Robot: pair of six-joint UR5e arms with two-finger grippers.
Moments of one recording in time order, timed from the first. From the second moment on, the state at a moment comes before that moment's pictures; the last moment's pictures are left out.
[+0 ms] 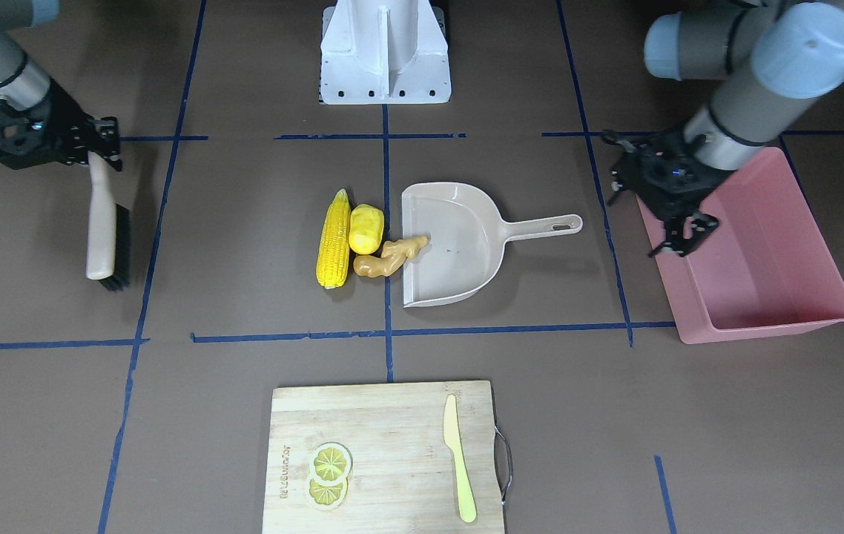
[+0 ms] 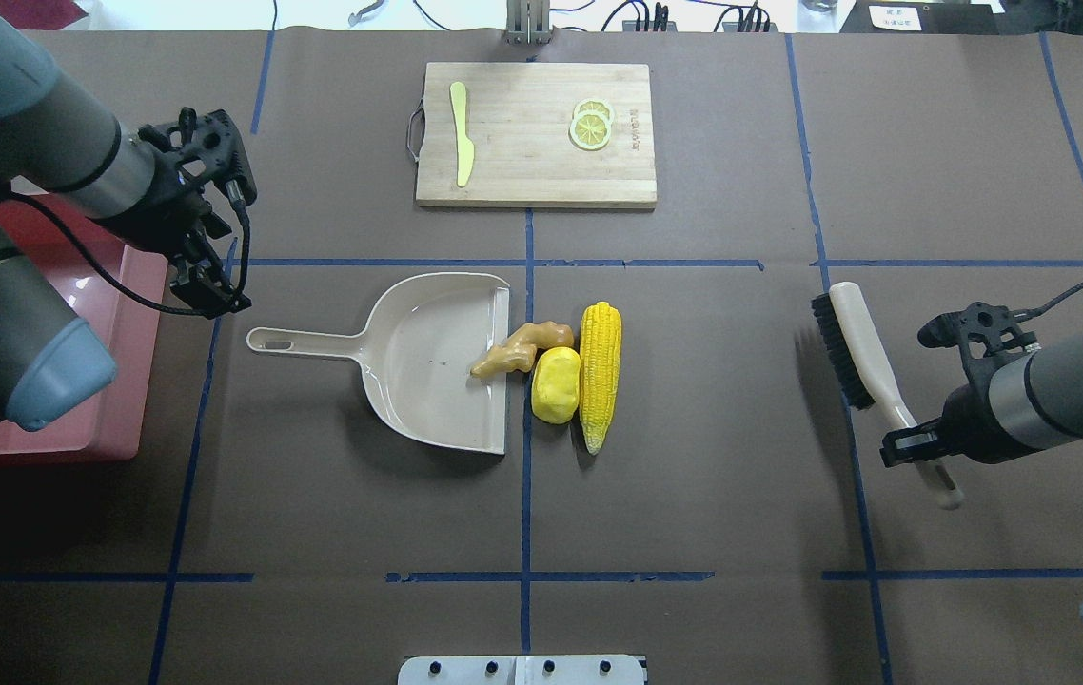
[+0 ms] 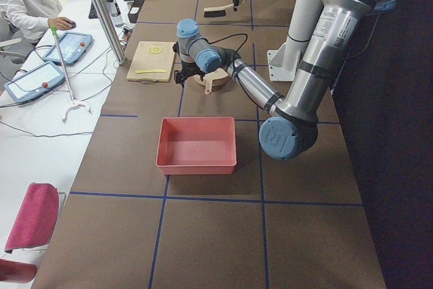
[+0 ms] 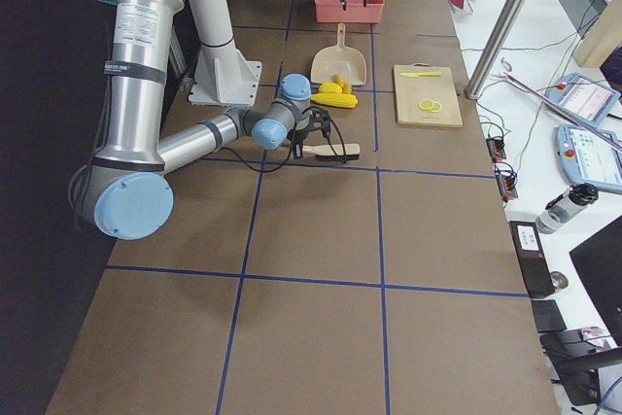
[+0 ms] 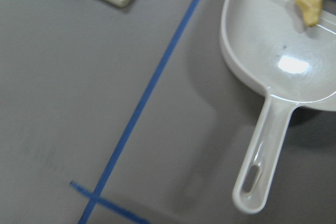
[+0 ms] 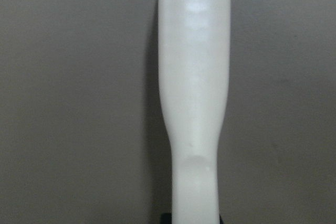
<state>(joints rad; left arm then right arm) -0.85 -1.96 -1.85 -1.64 -2.18 0.23 0.62 -1.69 2.07 -1.18 2.05 0.94</state>
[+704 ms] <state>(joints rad) -0.71 -1.96 -1.82 -1.65 -2.04 0.42 0.54 -1.46 2.07 -1.44 1.97 0.96</state>
